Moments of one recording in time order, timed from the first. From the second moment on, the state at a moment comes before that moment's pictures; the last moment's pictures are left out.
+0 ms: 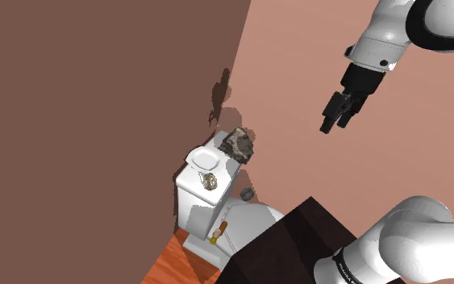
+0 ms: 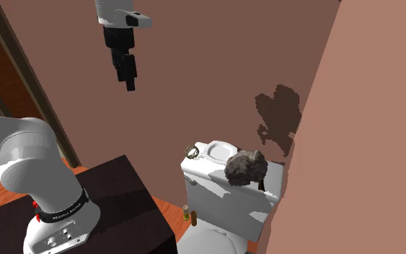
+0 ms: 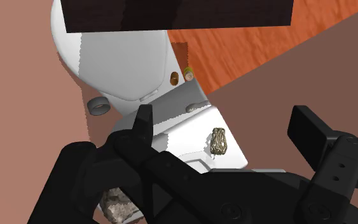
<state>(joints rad) -0.01 -0.79 0.05 -2.33 0.04 1.45 0.07</state>
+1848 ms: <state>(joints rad) -0.01 0.00 0.18 -2.37 0.01 2.31 0.23</state>
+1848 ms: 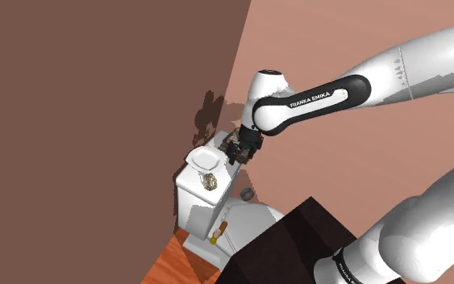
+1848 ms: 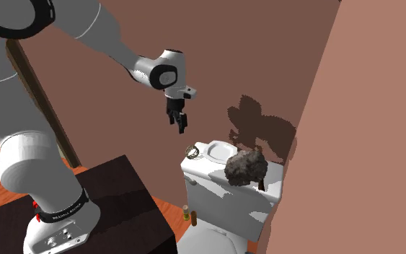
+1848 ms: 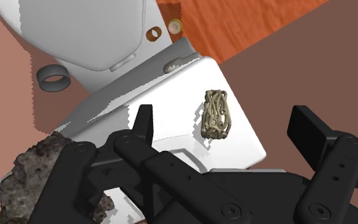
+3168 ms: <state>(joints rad) 0.06 0.62 0.12 -2.00 -0.14 2.55 0.35</state>
